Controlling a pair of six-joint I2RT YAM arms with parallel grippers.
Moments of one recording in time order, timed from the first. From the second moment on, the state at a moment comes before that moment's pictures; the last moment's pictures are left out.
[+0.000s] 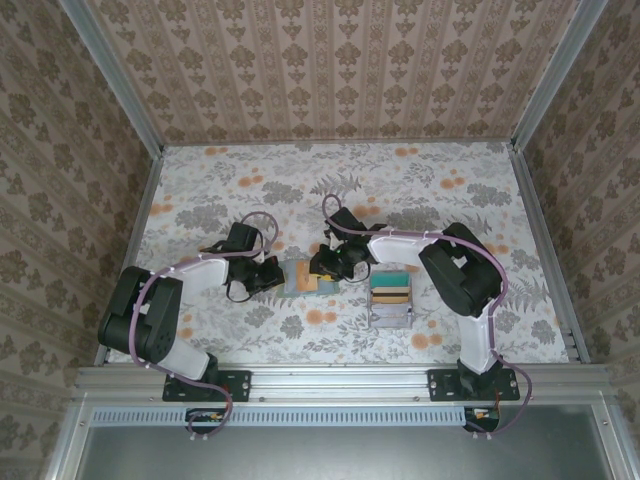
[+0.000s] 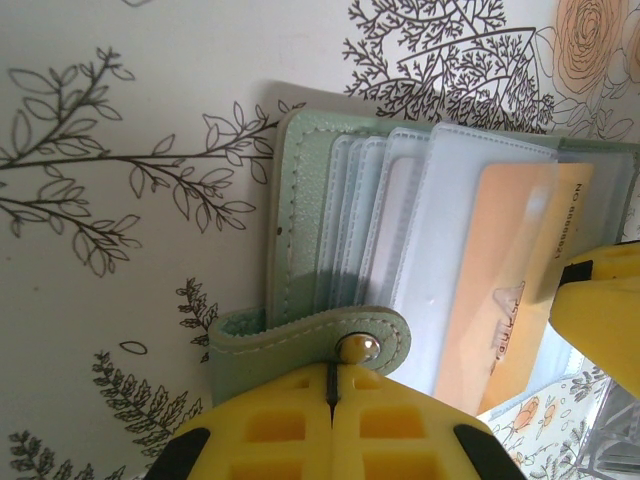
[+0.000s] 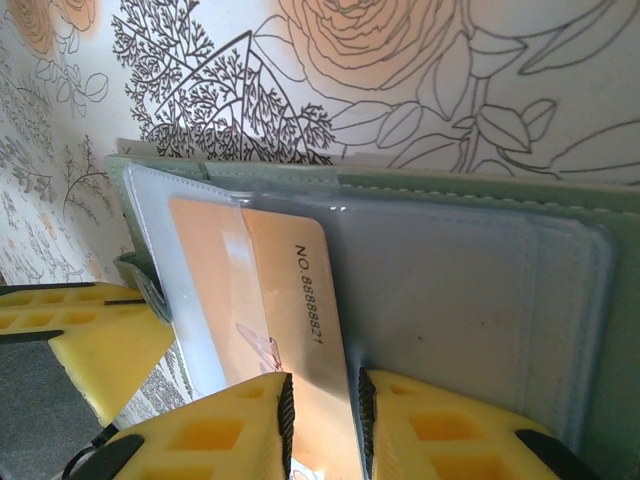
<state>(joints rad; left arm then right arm) -0.39 1.51 0.66 -0.31 0.45 -0.61 0.68 1.98 1.20 -0.27 -0.46 0.89</state>
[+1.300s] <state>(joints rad) -0.39 1.50 0.66 -0.31 0.44 -0.61 0.60 1.79 1.11 -0.41 -0.39 0.79</state>
